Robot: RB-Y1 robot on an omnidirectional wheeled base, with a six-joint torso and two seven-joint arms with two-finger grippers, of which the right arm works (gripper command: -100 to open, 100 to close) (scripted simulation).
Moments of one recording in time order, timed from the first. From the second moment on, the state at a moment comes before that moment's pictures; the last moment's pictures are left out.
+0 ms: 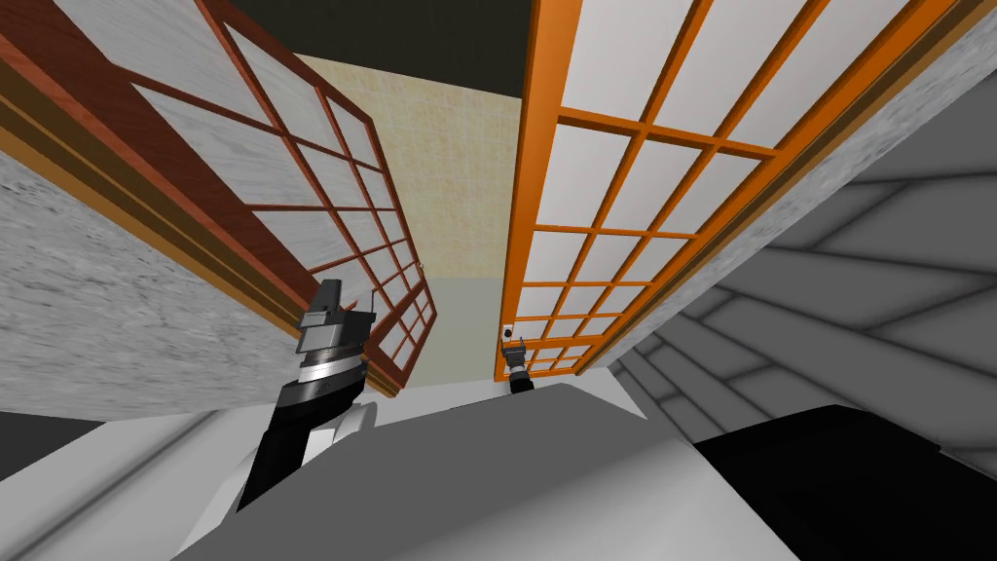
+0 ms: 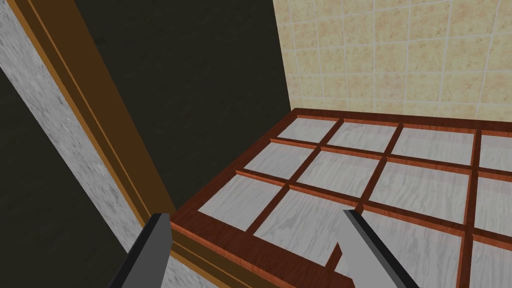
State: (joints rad) arm 0.09 -0.03 0.40 -0.87 -0.59 -0.88 -1.12
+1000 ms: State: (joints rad) arm 0.09 -0.02 0.39 -0.87 -0.59 -0.88 -1.12
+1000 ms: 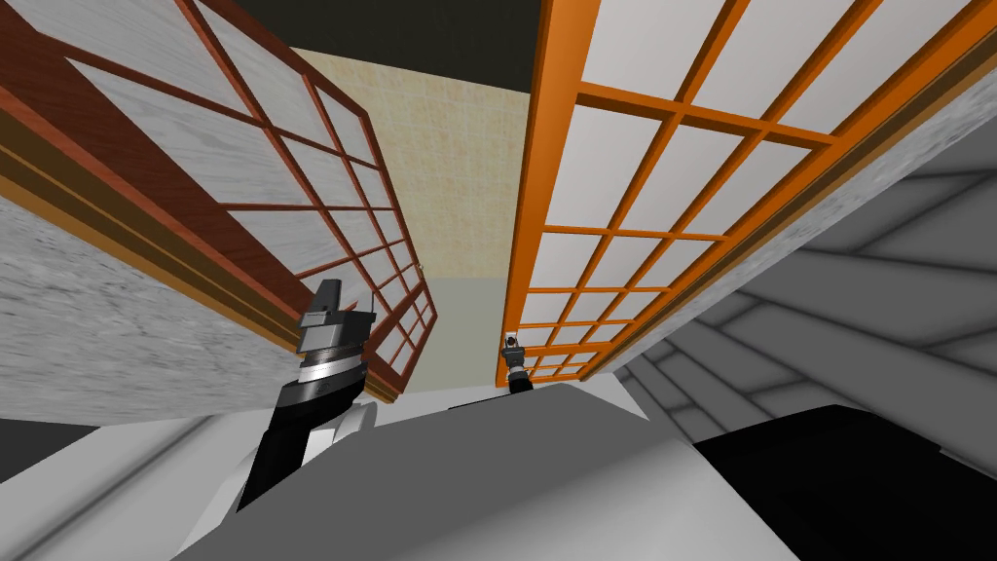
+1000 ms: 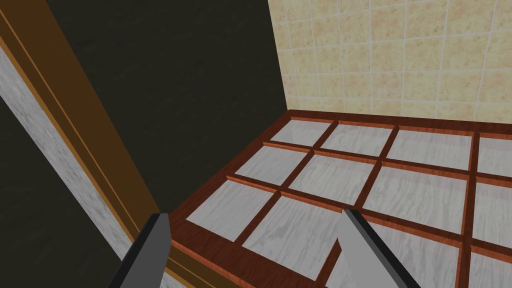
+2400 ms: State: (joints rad) arm 0.07 -0.05 0.30 -0.85 -0.64 -0.90 -1.10
